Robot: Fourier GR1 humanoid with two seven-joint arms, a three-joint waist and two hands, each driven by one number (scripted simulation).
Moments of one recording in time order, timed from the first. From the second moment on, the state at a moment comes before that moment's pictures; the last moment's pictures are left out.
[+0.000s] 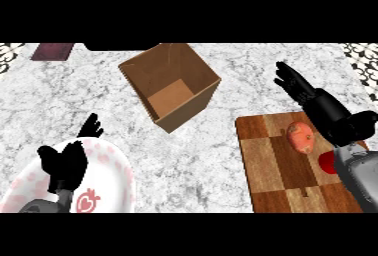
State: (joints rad) left arm -0.06 0.41 -0.28 -1.35 0.40 0.24 -0.06; right arm -0.36 -0.51 0.24 -1.52 -0.27 0.10 0.03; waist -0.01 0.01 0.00
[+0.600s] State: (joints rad) left arm -0.01 0.50 -0.15 -1.49 0.49 0.20 0.00; right arm -0.12 -0.69 -0.25 -1.45 -0.42 0.13 -0.25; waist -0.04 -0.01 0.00
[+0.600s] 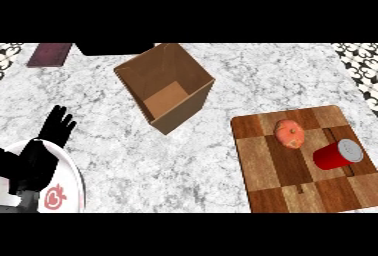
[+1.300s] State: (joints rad) left arm -0.01 0.54 -0.10 -1.58 0.53 0.18 0.10; right arm 0.19 -1.00 -0.33 -1.66 -0.11 0.29 -0.31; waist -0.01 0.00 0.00
